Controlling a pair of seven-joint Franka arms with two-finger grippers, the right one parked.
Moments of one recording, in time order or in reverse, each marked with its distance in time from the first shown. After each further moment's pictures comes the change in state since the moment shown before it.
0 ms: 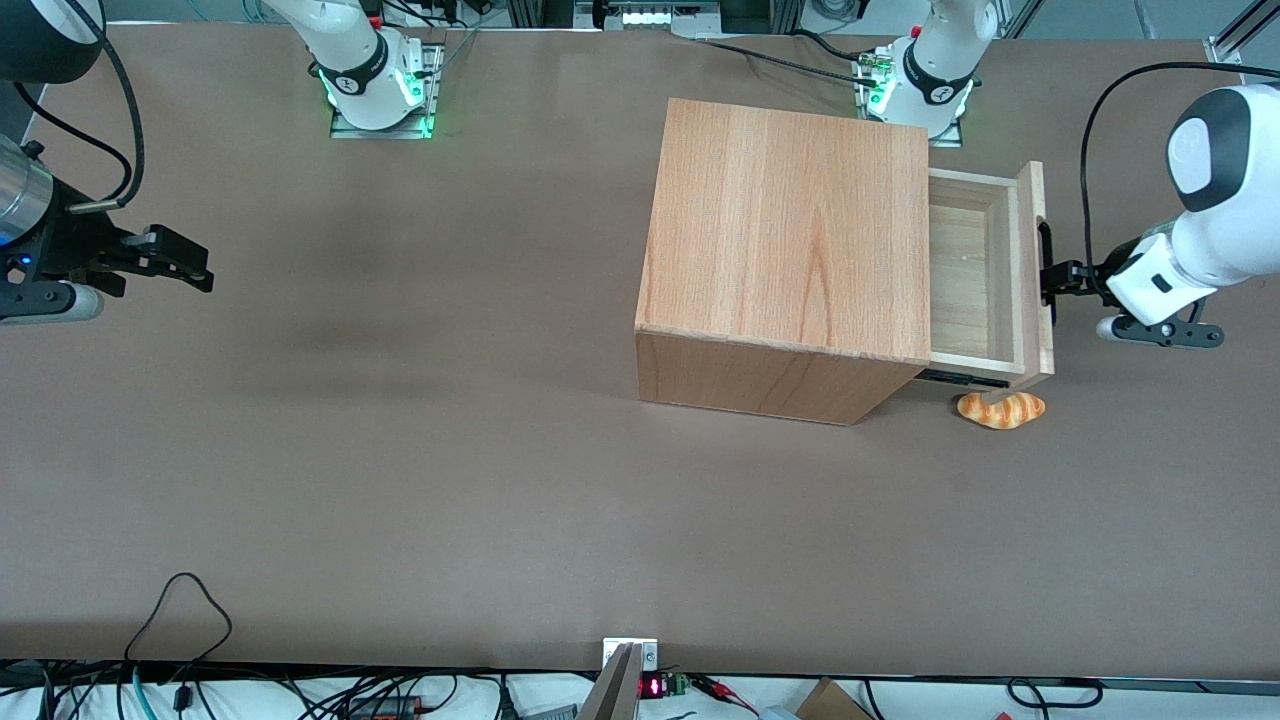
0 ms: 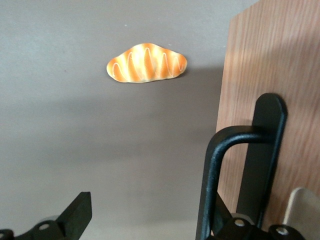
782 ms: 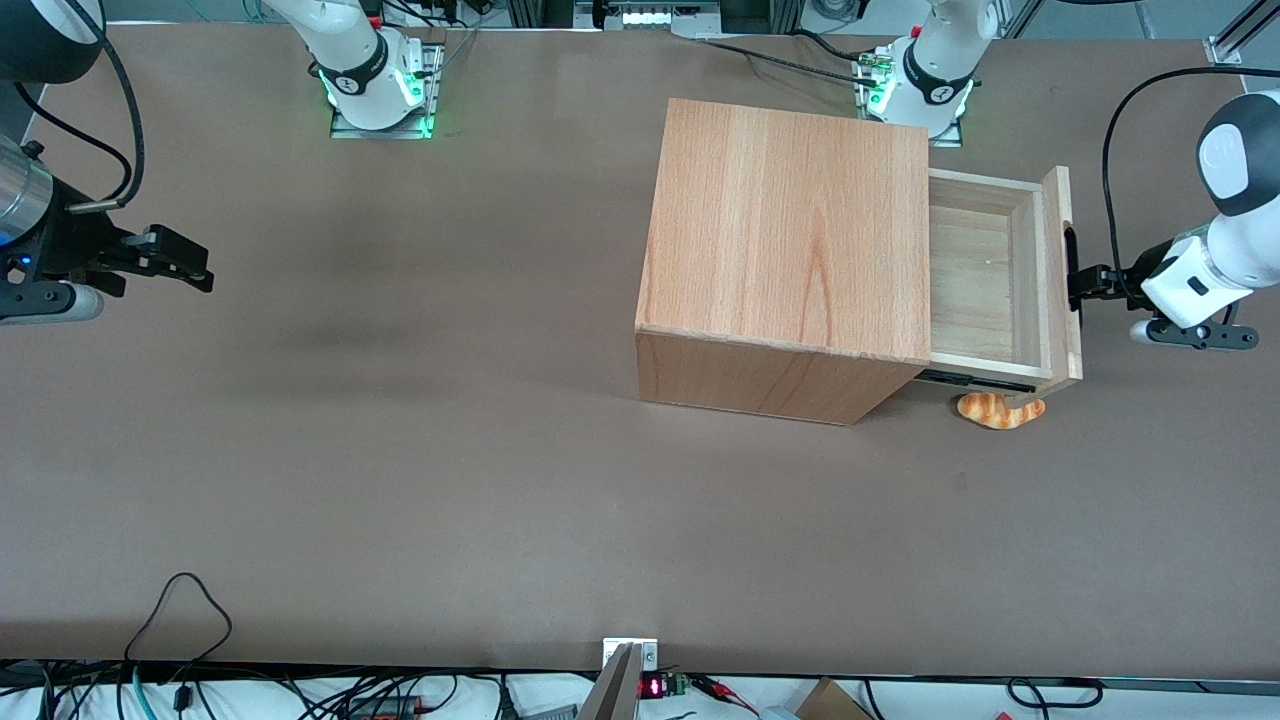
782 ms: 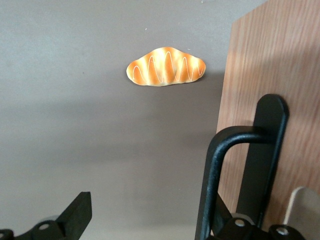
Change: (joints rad) arm 0.054 0.015 0.000 0.011 0.000 0.019 0.033
